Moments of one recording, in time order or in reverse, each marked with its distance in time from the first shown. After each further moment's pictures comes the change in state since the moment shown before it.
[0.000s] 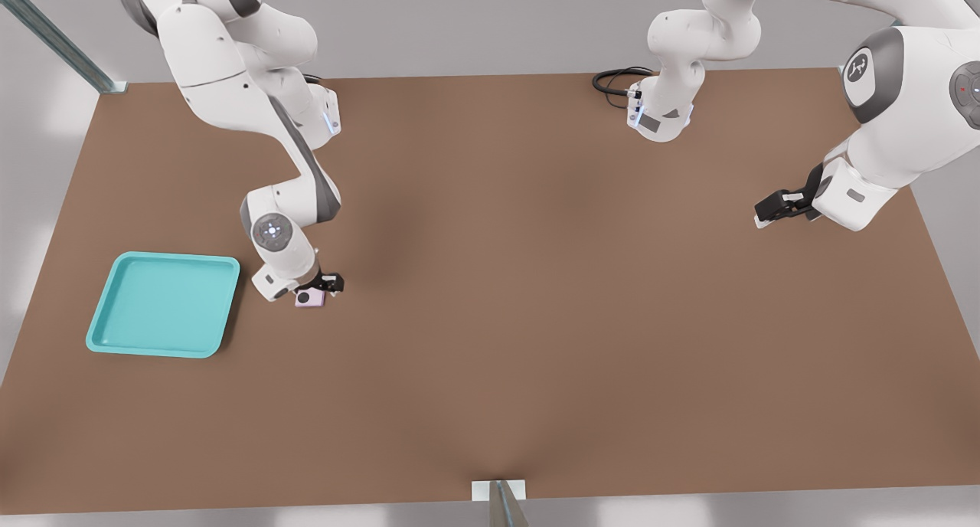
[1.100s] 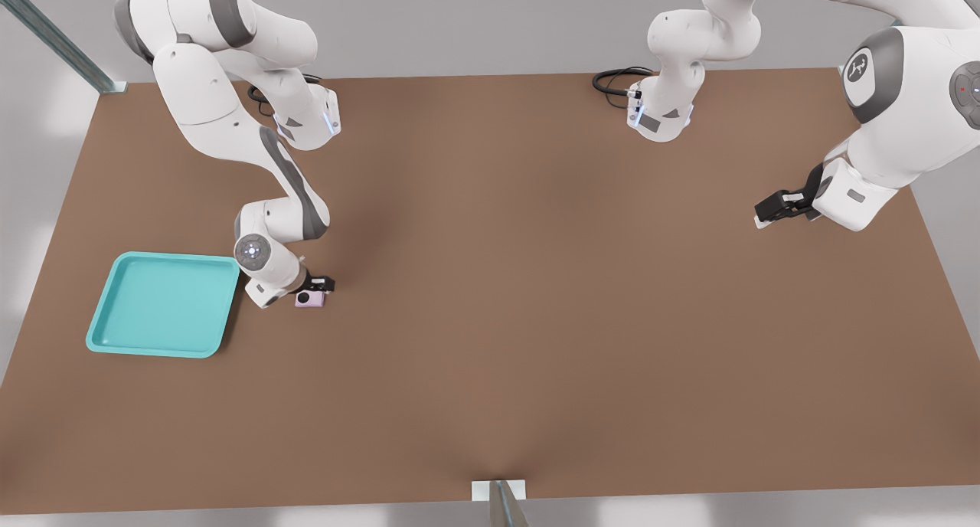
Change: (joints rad) arm -0.096 0.131 0.008 -0.043 0.163 0.098 -0.211
